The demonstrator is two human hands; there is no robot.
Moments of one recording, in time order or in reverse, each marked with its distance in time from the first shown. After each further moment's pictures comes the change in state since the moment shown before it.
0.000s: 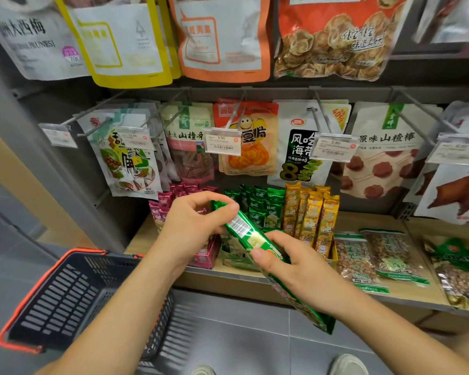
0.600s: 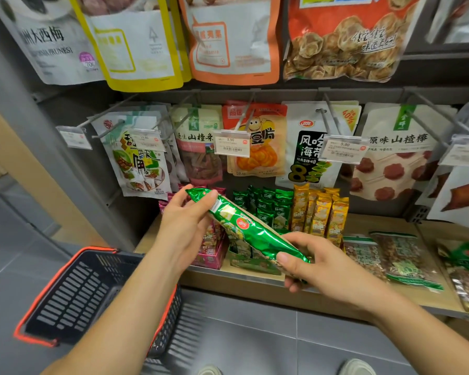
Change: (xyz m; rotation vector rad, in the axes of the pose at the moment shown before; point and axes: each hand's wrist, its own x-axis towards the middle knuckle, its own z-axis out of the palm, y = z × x) left_hand 0.018 -0.017 -0.017 -0.640 0.233 -0.223; right_hand -0.002 0.008 -0.017 0.217 -0.082 0.099
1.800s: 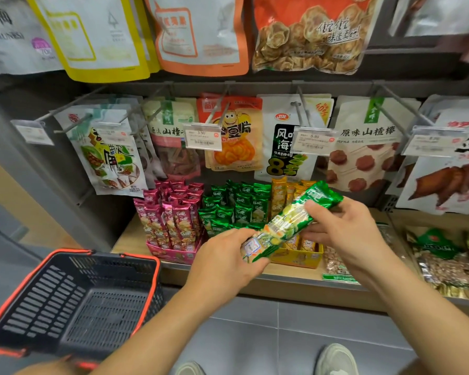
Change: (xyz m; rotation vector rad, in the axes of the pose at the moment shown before) left_hand -0.046 -0.080 0.030 1.393 -0.337 0.588; right_hand -0.002 0.004 -0.047 0.321 0.638 -0.040
